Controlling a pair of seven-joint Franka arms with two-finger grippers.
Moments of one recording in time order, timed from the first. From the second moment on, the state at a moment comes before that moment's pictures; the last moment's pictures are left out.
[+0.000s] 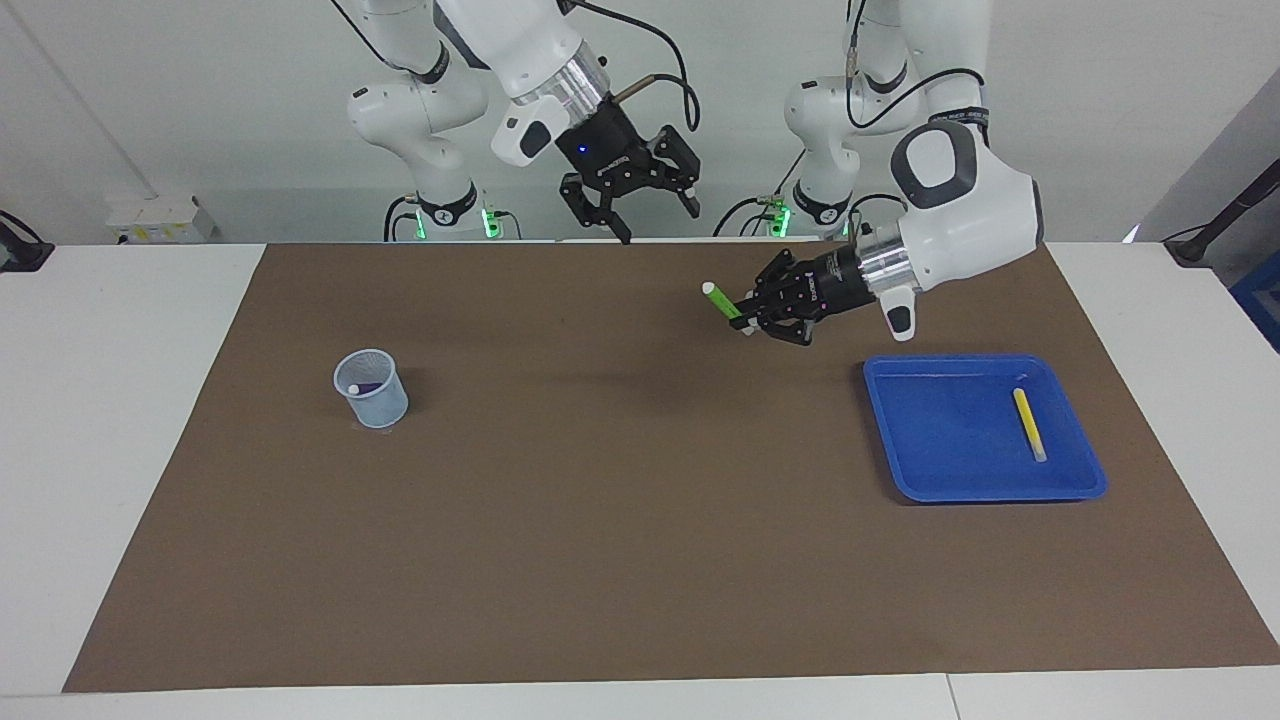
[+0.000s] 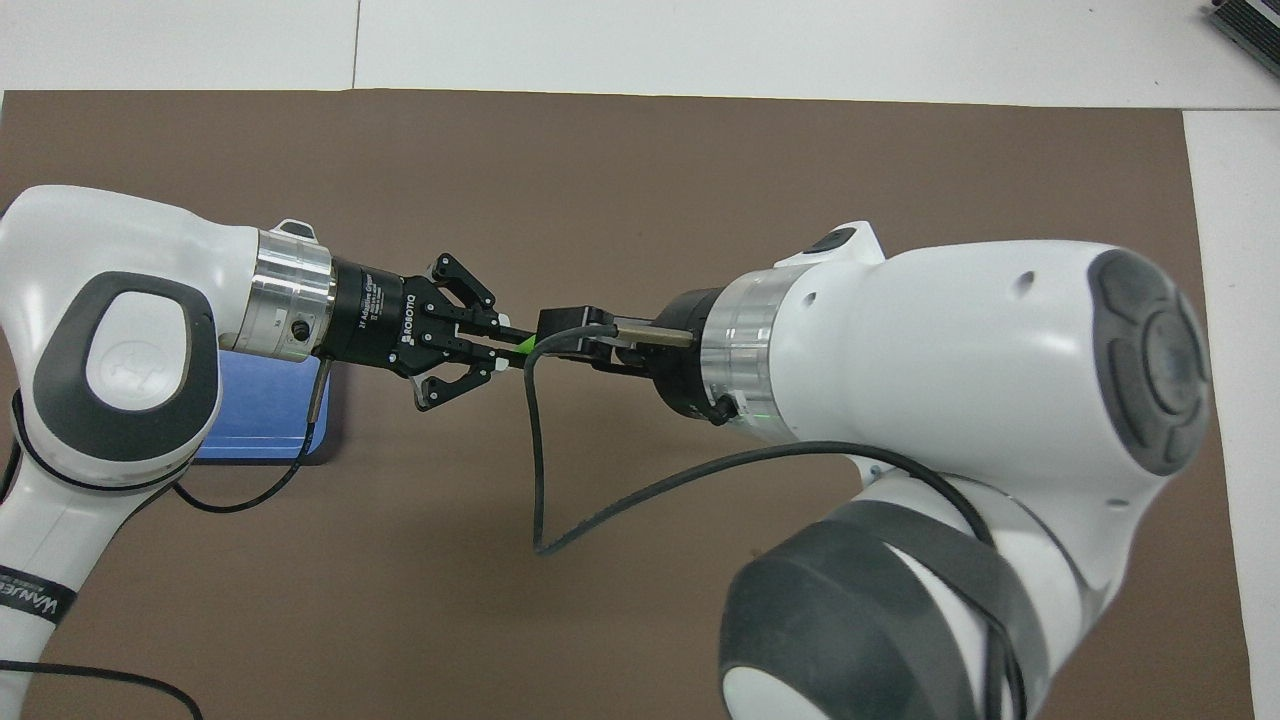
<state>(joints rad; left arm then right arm) -0.03 0.08 -0.25 -1.89 -0.97 1.89 -1.48 0.48 0.05 0.07 -1.65 0.44 2.12 0.57</state>
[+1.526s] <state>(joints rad) -0.03 0.08 -0.25 -1.89 -0.99 1.90 -1.50 0.52 0.14 0.07 -1.65 0.40 2.23 0.51</state>
